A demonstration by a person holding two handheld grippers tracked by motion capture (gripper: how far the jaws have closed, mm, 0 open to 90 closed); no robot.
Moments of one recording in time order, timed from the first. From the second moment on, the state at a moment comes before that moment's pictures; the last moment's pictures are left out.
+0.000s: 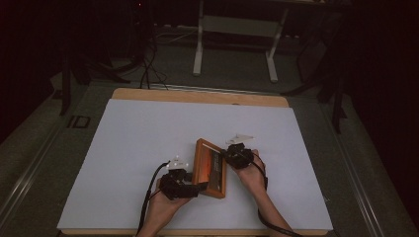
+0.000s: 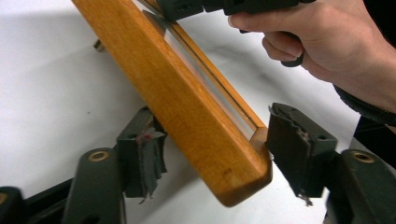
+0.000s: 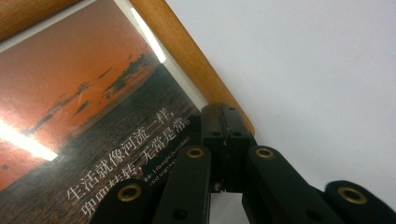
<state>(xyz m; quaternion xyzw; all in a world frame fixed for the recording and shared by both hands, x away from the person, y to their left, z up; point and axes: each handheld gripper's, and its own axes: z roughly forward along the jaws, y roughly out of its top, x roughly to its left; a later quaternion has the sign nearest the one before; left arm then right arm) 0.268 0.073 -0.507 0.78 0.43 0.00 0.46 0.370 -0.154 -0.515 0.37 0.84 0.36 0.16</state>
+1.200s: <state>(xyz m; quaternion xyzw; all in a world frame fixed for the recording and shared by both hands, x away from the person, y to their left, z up) 0.257 0.037 -0.492 0.76 0.44 0.04 0.47 0.320 -0.221 -0.458 0.36 0.82 0.40 0.20</state>
